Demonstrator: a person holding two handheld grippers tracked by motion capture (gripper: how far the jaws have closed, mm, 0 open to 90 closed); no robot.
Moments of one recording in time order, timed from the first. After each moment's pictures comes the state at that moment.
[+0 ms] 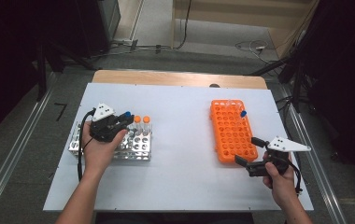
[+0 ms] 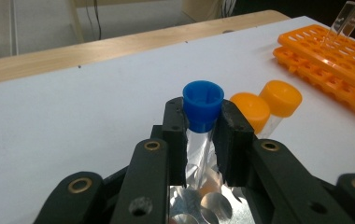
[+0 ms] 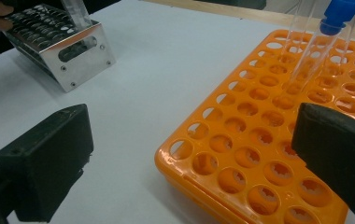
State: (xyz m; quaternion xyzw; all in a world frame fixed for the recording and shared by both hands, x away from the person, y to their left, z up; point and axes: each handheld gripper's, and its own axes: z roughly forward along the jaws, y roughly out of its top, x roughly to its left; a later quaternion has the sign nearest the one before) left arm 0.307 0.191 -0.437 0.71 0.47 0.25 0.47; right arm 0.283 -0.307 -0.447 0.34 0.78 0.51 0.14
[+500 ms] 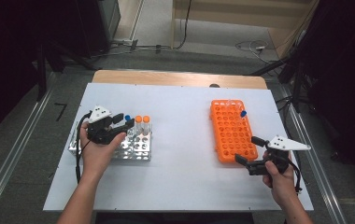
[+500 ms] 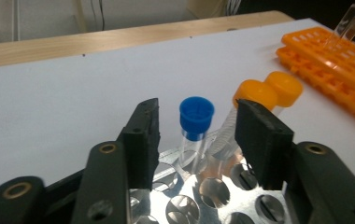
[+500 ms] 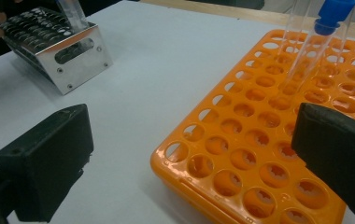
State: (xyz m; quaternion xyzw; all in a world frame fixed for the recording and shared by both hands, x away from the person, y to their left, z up) left arm 0.293 0.199 -0.435 0.68 0.49 0.24 0.49; right arm 0.288 -0.309 -0.447 0.34 0.78 0.51 0.15
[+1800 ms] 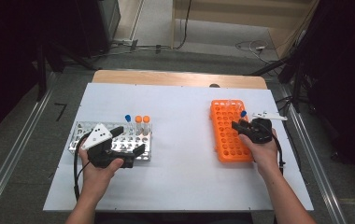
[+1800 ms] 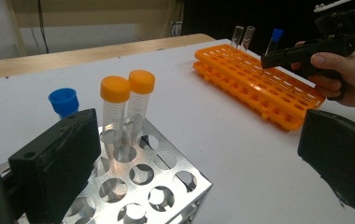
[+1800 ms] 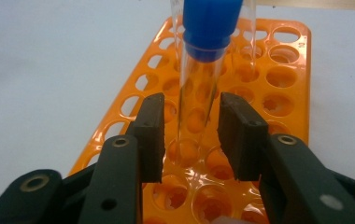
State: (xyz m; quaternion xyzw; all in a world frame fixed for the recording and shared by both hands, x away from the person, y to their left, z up) left arm 0.236 0.176 -0.429 0.70 0.41 0.20 0.55; right arm 0.379 -0.281 -0.462 0.49 0.75 0.42 0.19
